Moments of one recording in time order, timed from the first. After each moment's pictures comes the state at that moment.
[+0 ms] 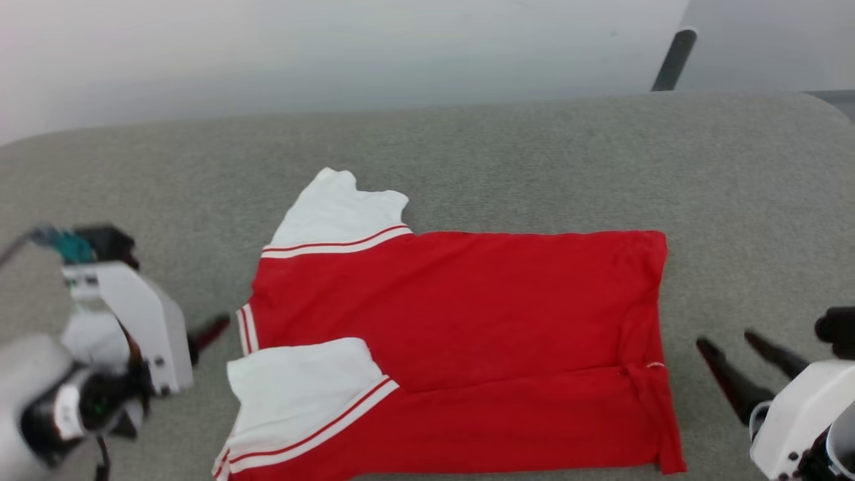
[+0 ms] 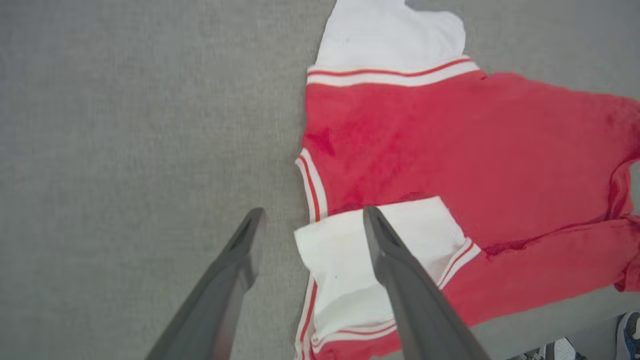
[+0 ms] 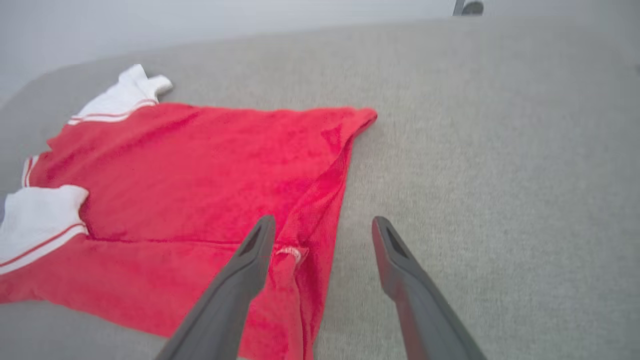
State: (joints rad) left arm -0.75 1.05 -1.06 -0.03 -1.54 0.42 0.37; right arm -0.02 -0.27 -0.04 -0.23 0.51 0.13 0.69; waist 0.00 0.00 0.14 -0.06
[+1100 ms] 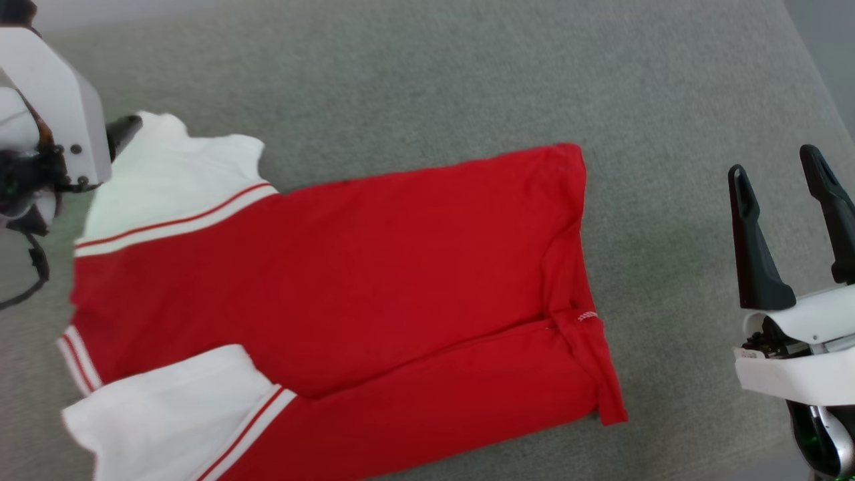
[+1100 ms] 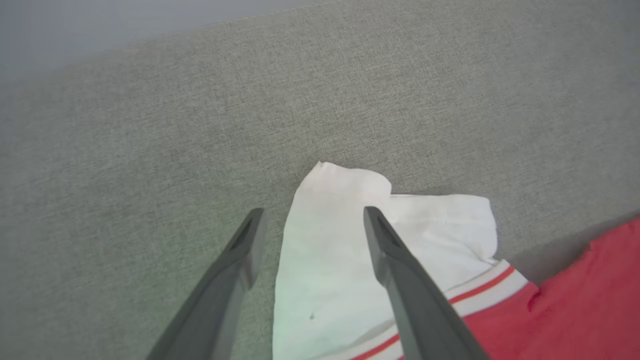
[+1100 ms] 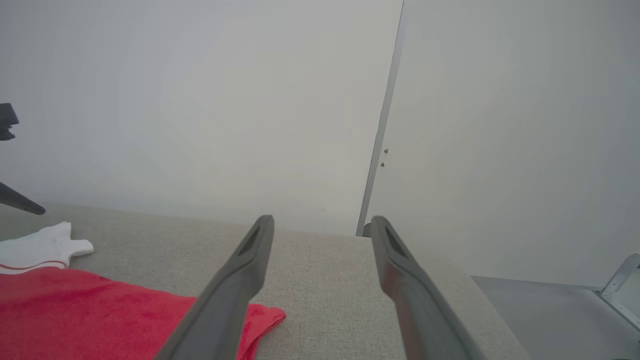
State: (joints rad) left arm -1.25 0.89 -1.06 0.48 -1.31 0.18 0.59; right arm -0.21 -0.24 0.06 -0.27 0.26 0.13 -0.14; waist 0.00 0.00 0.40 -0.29
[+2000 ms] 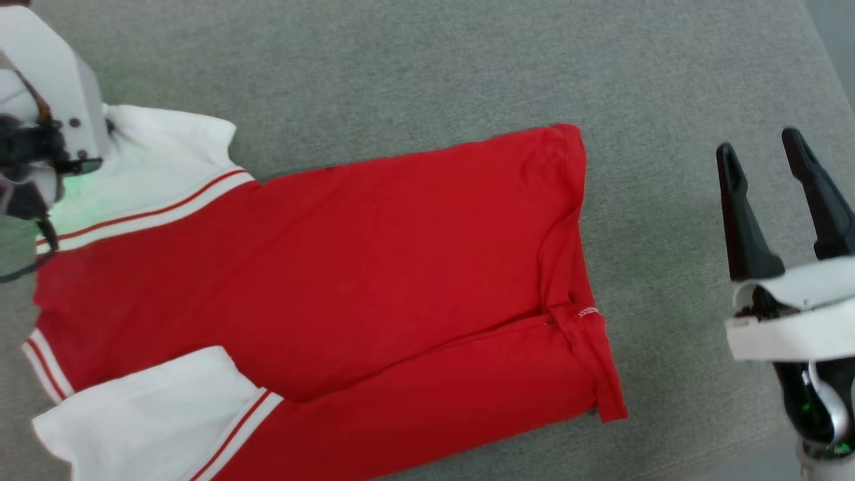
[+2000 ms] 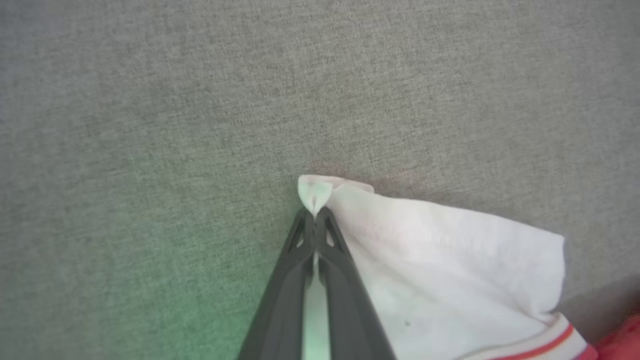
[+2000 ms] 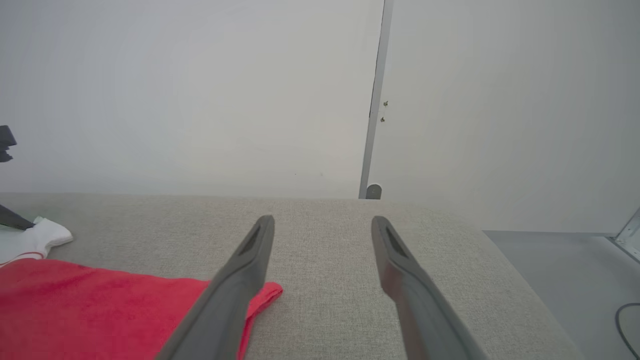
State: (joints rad) left arm -1.32 0.79 -1.09 0.68 -1.32 0.18 0.73; right arm -0.29 -0.22 0.06 -0.19 0.34 0.13 -0.07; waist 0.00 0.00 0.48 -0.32
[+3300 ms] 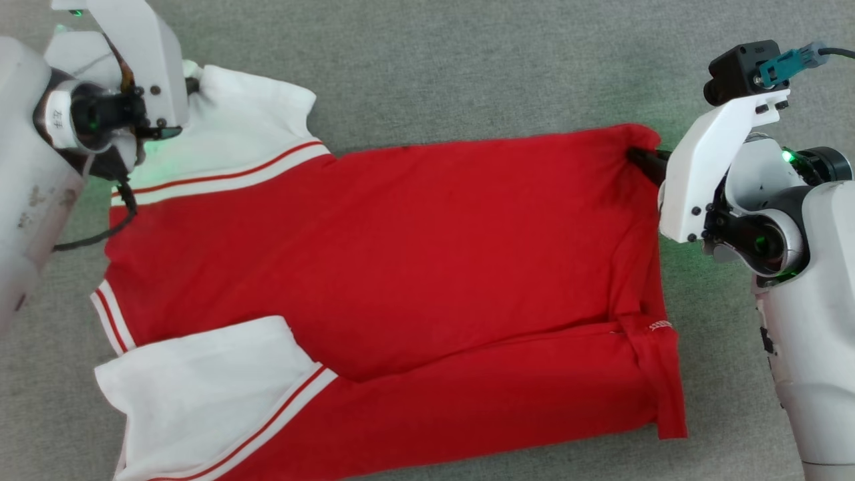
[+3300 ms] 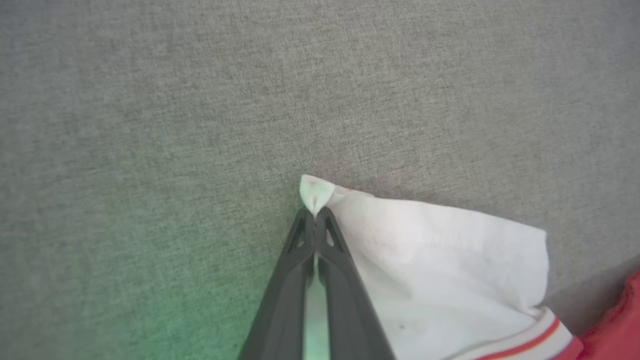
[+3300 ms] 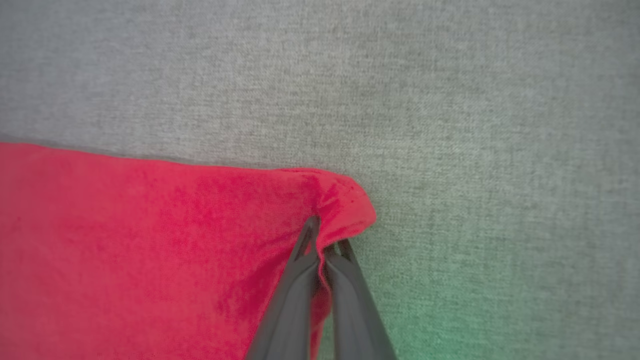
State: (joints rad) left arm -1.38 0.62 -1.08 0.79 -1.32 0.11 0.66; right arm -0.79 -0.17 0.14 0.35 0.45 0.13 0.82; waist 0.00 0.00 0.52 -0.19
